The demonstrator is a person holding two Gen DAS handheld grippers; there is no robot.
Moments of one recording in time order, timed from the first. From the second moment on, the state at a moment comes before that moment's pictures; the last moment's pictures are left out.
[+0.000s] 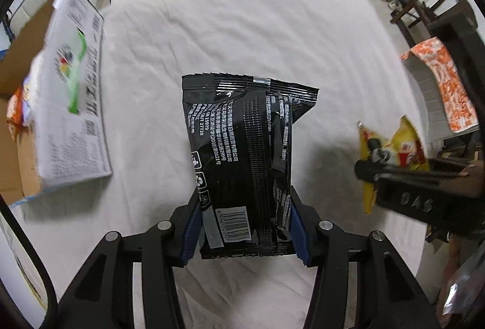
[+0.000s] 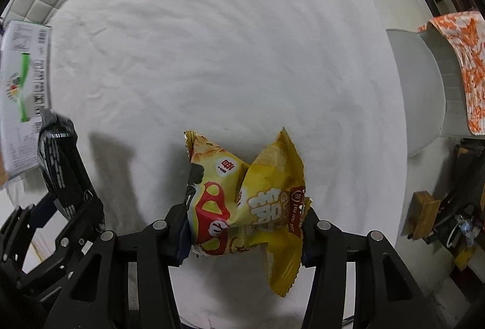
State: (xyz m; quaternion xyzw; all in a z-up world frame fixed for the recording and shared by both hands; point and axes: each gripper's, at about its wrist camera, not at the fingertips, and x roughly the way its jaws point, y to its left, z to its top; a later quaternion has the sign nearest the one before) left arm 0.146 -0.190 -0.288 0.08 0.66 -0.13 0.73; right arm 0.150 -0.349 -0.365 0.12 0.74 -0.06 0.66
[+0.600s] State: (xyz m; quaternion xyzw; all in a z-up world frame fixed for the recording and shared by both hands) left arm 0.147 -0.081 -0.158 0.03 0.57 -0.12 0.81; right arm 0.143 -0.266 -0.228 0.09 0.67 -0.02 0.73
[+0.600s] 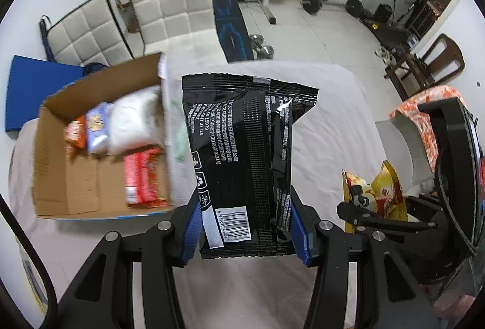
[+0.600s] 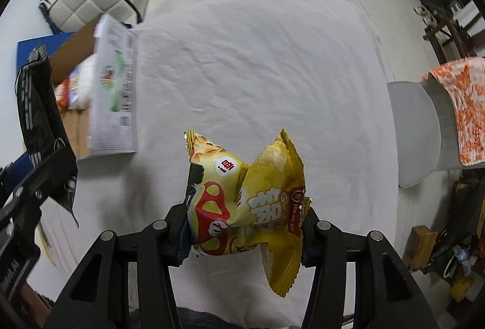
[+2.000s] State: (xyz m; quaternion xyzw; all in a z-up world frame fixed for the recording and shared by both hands) left arm 0.263 0.232 -0.291 -0.08 0.71 -0.08 0.70; right arm 0.258 0.090 -0.329 0.07 0.70 0.13 0.70
